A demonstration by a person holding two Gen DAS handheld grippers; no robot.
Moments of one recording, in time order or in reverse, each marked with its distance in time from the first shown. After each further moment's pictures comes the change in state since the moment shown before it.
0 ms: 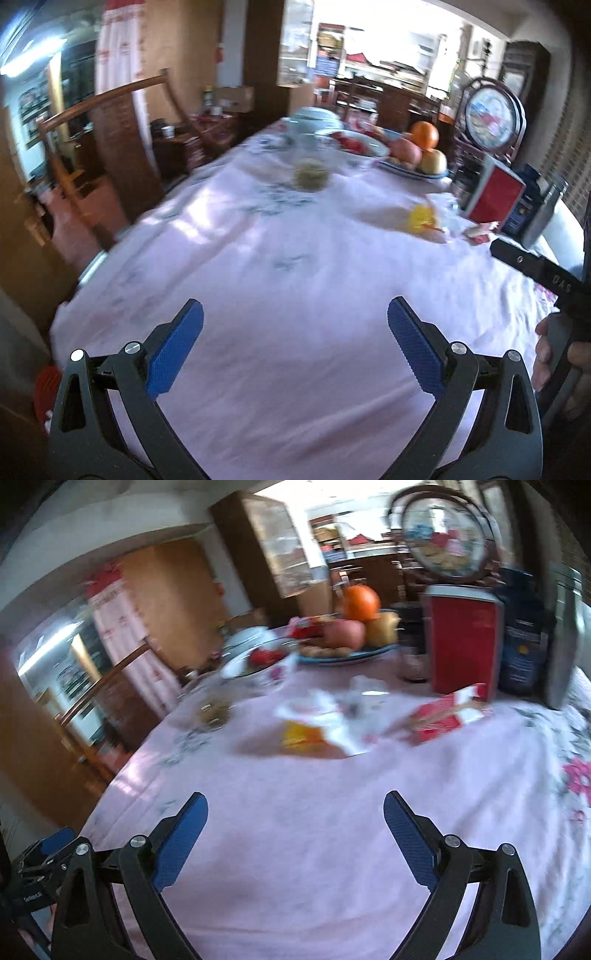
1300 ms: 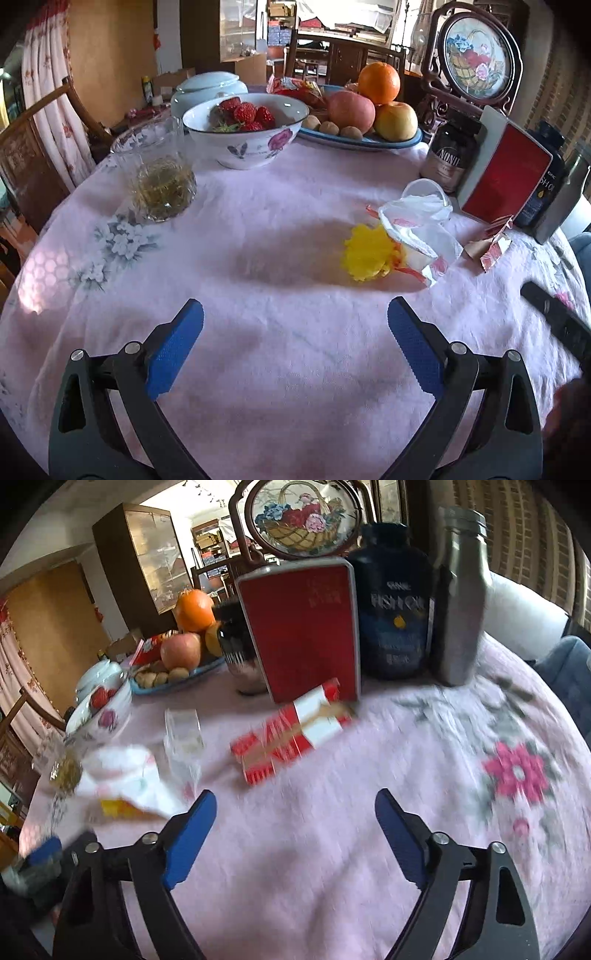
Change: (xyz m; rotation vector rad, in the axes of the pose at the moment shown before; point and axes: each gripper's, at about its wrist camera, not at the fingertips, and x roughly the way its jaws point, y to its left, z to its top) left arm 0.167 -0.110 0.064 0.115 0.128 -0.082; right arm 0.052 -0.088 0.030 0.196 -0.001 -0.394
